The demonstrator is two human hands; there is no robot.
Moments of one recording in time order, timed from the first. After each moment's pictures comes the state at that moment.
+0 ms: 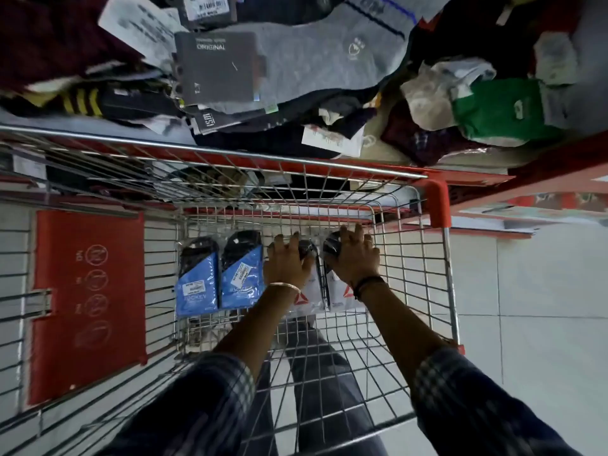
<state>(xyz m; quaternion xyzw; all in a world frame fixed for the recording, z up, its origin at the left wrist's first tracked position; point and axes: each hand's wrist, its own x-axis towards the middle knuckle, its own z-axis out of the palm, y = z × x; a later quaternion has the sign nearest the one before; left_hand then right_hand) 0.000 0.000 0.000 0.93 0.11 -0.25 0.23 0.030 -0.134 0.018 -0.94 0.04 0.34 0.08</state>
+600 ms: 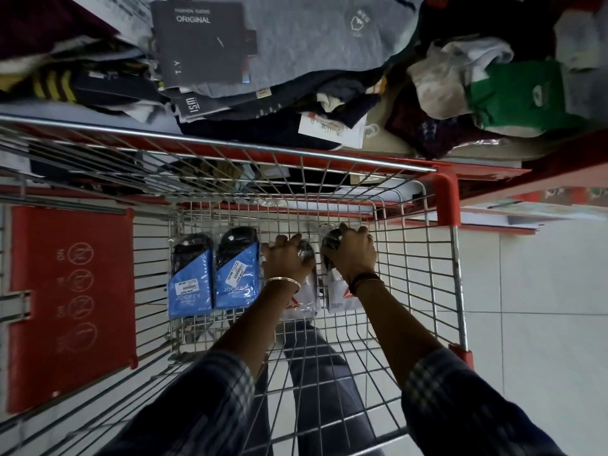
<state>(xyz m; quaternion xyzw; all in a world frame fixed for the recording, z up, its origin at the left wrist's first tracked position) 0.003 -0.004 -0.024 0.93 0.14 -0.25 0.24 0.033 -0.131 -0.003 -0.94 0.13 0.28 0.17</state>
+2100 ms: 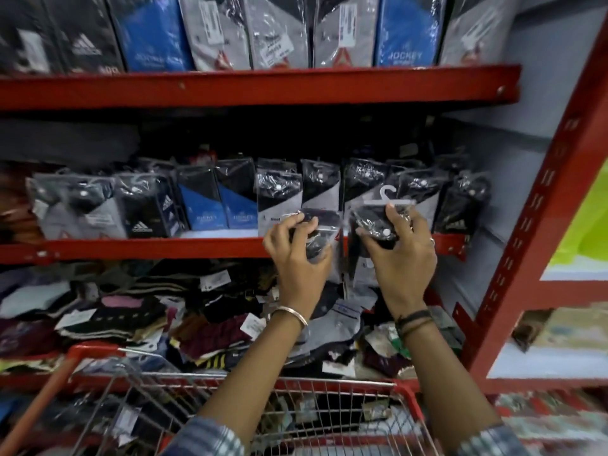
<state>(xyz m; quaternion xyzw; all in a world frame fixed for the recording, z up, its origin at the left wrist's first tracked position) 0.083 0.032 0.479 0.78 -0.08 0.48 0.40 0.083 -0.108 0.490 -0.79 0.00 -0.52 0.32</state>
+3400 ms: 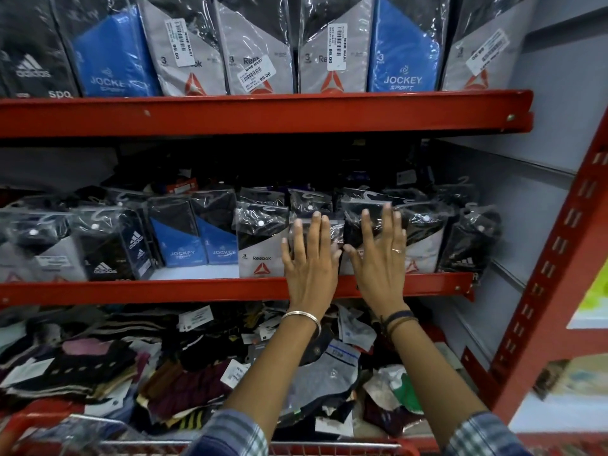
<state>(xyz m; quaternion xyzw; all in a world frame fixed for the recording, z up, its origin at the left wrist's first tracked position) 0.204 0.000 0.466 0.87 -0.07 0.48 0.10 0.215 -0.125 0.471 -0.87 -0.06 -0.48 0.13</state>
